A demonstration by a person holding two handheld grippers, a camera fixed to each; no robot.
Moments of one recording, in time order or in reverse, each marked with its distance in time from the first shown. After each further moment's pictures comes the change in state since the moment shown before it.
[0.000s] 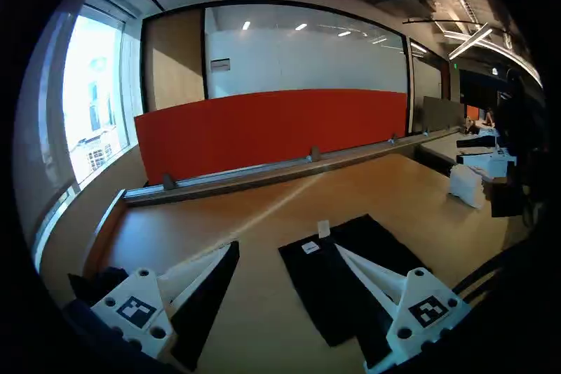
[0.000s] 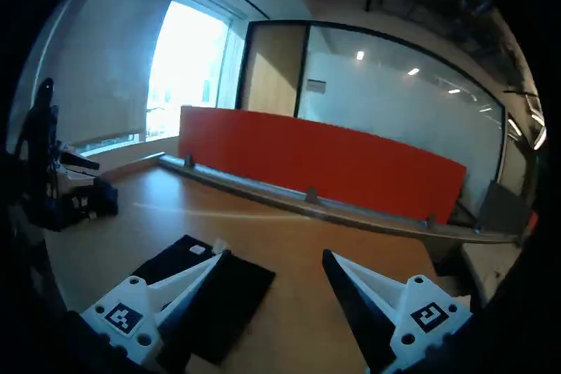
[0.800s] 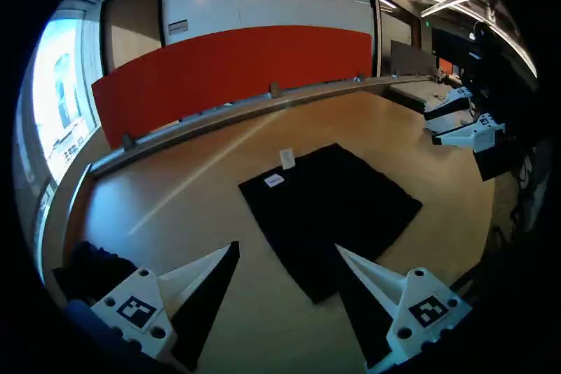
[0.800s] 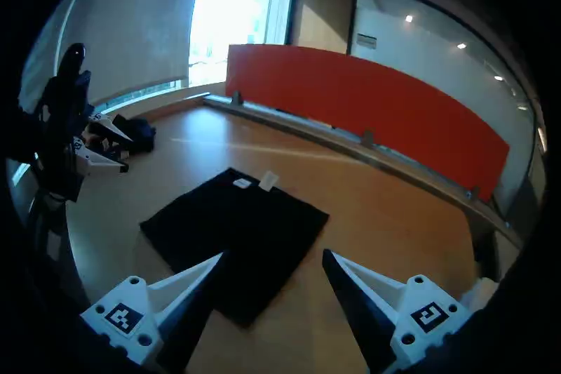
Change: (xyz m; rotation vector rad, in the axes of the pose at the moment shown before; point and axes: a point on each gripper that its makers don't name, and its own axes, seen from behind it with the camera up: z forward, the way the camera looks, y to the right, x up) left arm -0.112 0.051 0.017 -0.158 -0.231 0.098; right arm -0.111 -0.060 0.013 0.208 -0.233 -0.067
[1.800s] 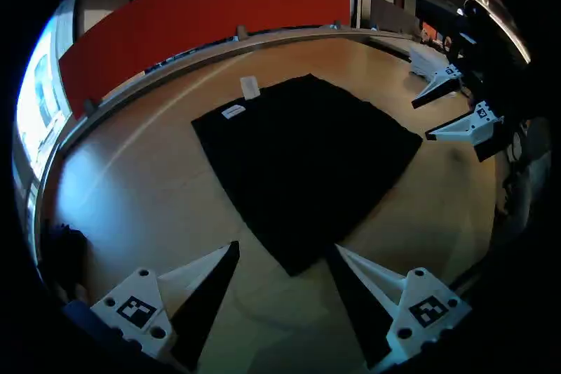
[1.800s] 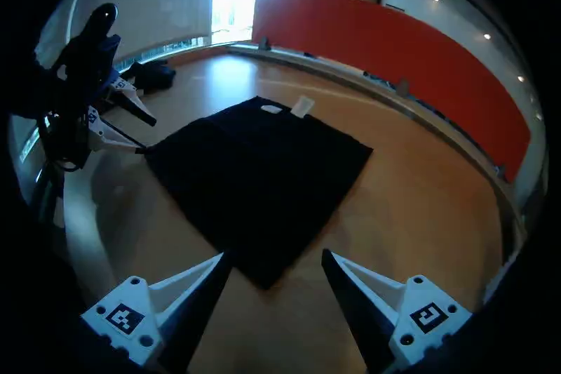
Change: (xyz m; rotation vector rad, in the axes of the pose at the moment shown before) left arm -0.101 0.042 0.063 -0.112 -0.195 0.055; right arm -0.119 -0.033 0.041 0.106 -0.172 -0.053
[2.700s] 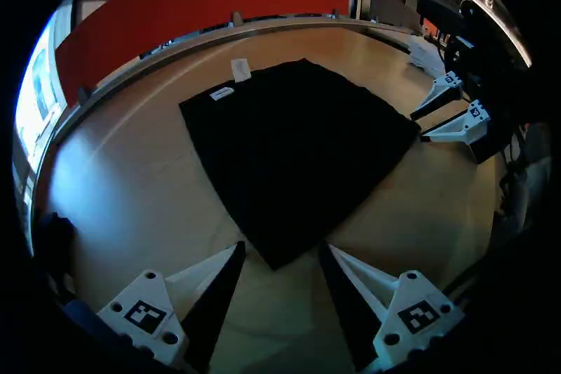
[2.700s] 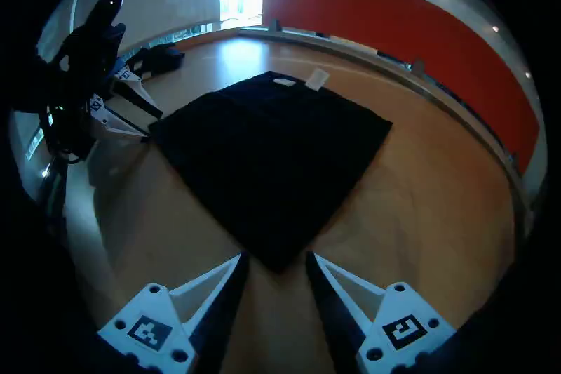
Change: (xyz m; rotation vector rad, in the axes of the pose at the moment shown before) left arm -0.017 0.016 0.012 -0.022 -0.049 -0.022; right arm -0.026 -0.016 0.008 0.080 -0.071 0.012
